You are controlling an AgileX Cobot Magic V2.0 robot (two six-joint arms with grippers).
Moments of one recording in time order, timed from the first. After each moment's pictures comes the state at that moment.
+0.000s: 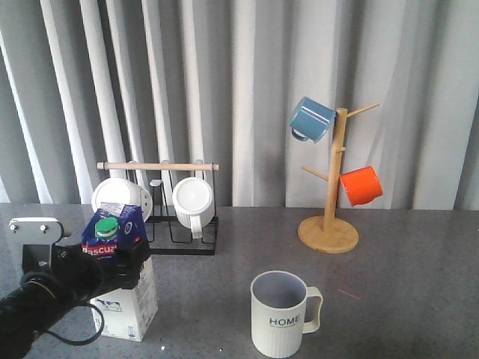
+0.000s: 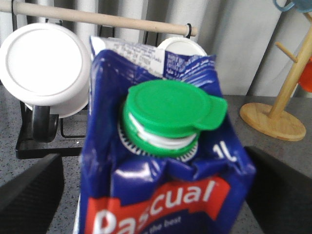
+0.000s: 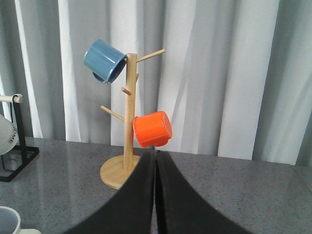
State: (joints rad) left arm -0.19 1.65 -0.85 0.21 -0.55 -0.38; right arm 0.01 0.84 -0.67 -0.19 -0.08 0.17
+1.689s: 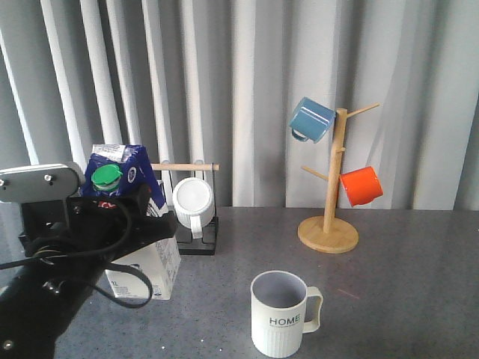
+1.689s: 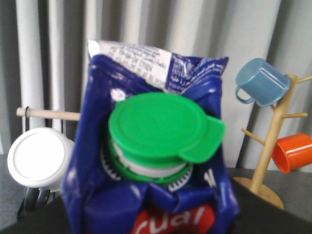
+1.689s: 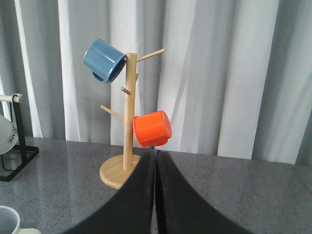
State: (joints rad) left arm -0.62 1.41 -0.95 -0.94 -0.63 0.64; right arm 0.01 0.84 -0.67 -0.19 -0.07 0.17
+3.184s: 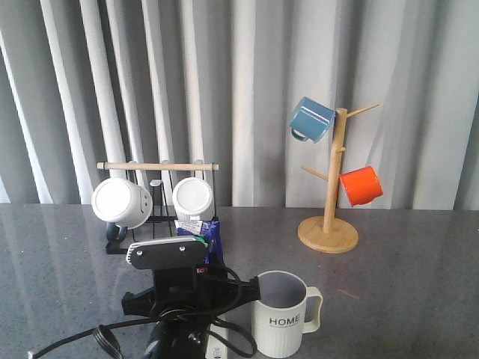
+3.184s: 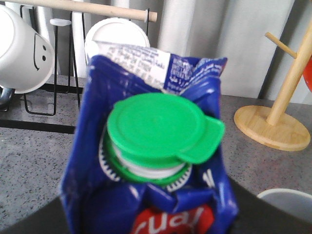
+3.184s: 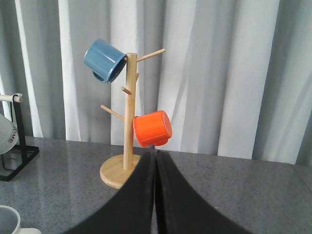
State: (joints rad) left arm -0.82 1.83 -1.11 -1.19 -0.85 0.69; right arm 0.01 0.84 -0.67 -0.19 -0.07 0.17
